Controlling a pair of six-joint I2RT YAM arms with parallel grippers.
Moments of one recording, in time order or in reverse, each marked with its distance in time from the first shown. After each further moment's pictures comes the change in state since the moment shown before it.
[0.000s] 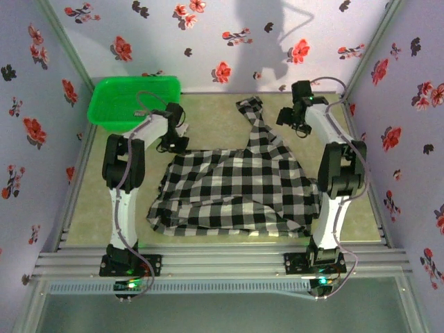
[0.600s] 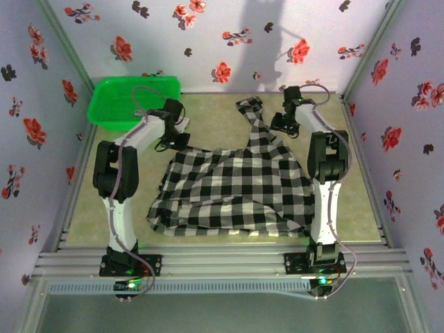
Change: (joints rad) left arm -0.032 -0.165 -0.098 0.060 -0.003 -0.007; right arm 0.001 0.258 0.167 0.031 -0.148 -0.054
